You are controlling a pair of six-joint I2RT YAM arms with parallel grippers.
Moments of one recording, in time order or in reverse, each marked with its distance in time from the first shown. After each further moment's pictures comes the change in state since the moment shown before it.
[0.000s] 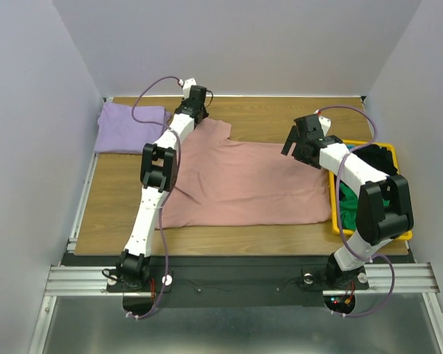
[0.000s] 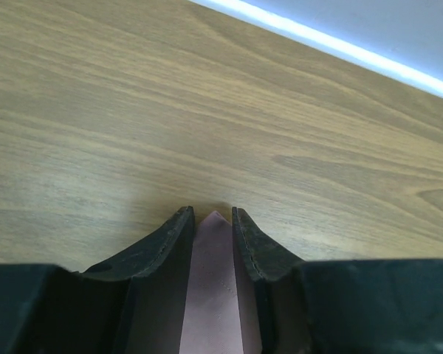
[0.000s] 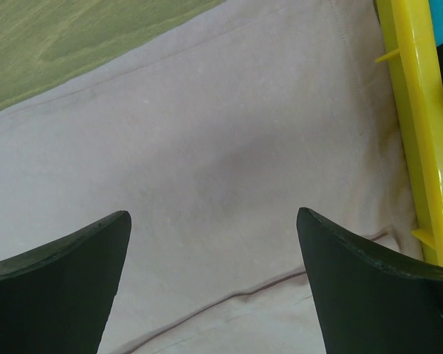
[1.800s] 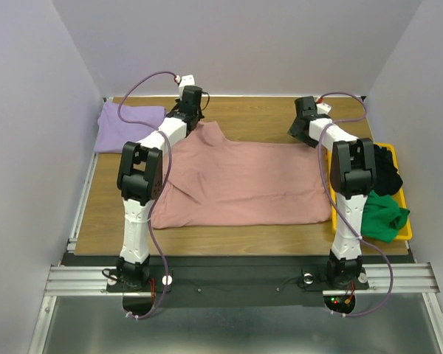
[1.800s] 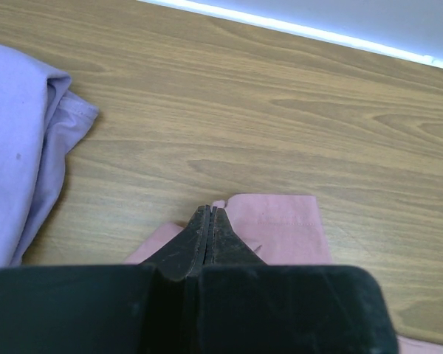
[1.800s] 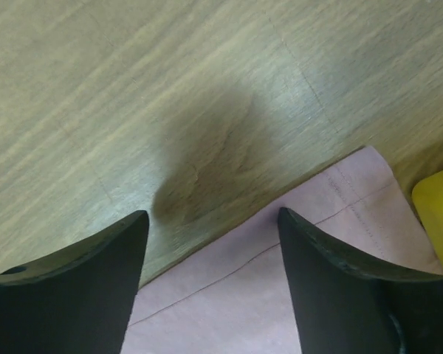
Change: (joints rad) left arm -0.039 -0.517 -0.680 0.251 -0.056 0.145; right arm -0.132 0.575 0.523 0.014 0.096 0.030
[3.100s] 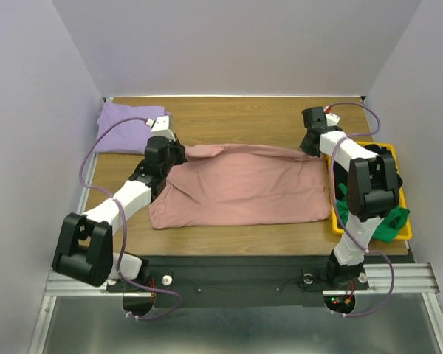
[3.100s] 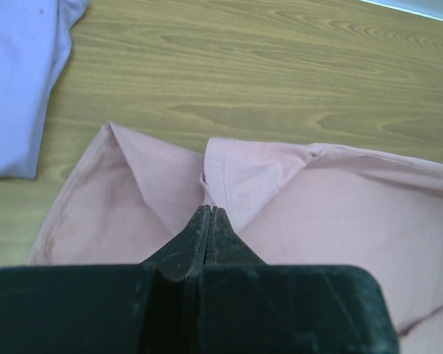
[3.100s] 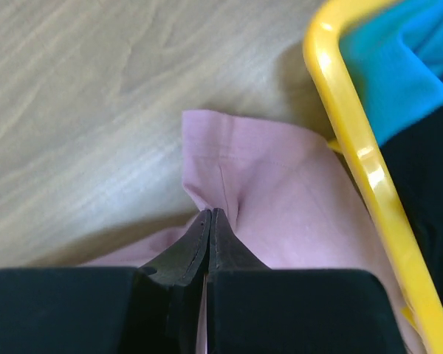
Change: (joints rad) left arm -0.001 -0.848 -1.033 0.388 0.246 -0.014; right arm 0.010 -0.319 -0.346 -0.001 -0.037 -0.005
